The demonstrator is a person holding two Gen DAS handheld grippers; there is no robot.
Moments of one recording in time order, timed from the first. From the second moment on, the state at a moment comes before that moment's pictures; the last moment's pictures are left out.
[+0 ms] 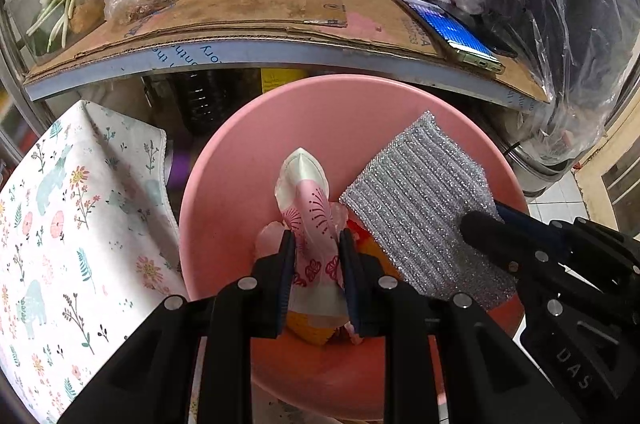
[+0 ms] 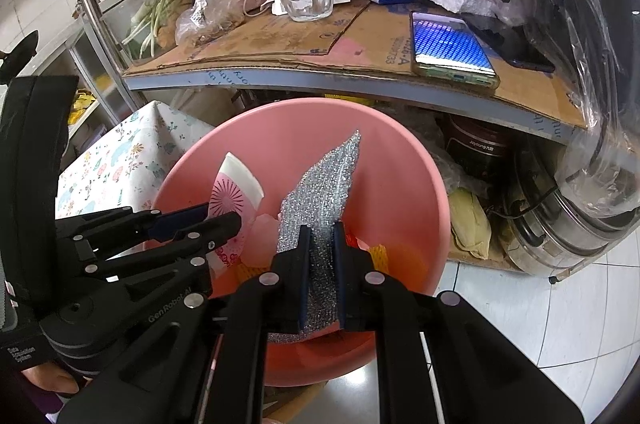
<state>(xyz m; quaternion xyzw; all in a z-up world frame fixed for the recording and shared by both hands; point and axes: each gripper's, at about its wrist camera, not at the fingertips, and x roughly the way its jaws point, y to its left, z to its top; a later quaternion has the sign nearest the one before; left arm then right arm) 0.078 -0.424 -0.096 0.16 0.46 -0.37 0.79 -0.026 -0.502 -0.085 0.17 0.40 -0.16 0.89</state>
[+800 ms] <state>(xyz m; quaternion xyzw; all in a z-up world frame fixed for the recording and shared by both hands) 0.078 -0.424 -0.097 0.15 0.46 -0.37 0.79 -0.022 -0.507 -0.090 0.18 0.41 -0.16 0.88</state>
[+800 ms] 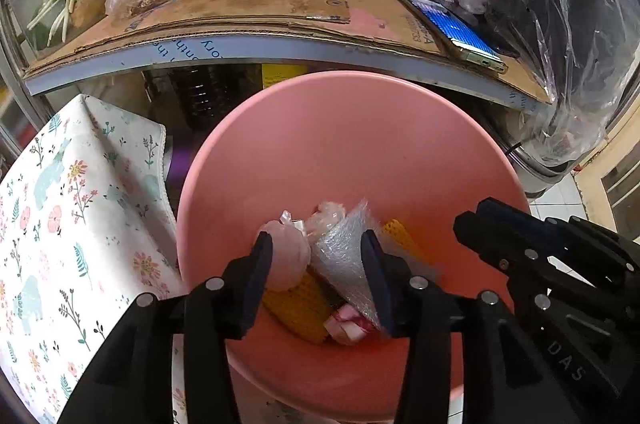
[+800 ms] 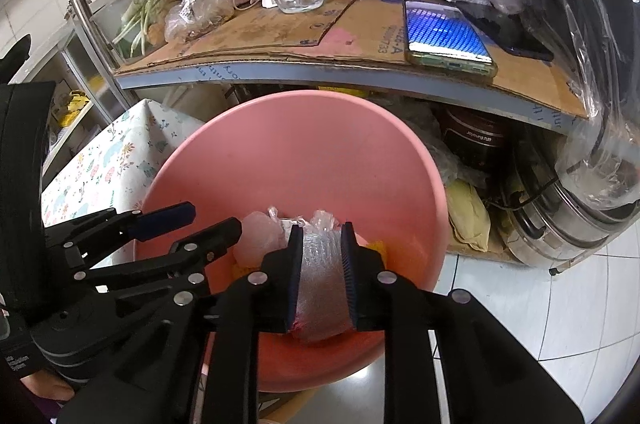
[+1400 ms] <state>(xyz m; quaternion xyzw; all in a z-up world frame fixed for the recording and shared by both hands) 0.067 -0.412 -0.080 0.14 0.45 -0.37 0.80 -0.033 -0.499 -0.075 0.17 0.39 -0.16 0.89</state>
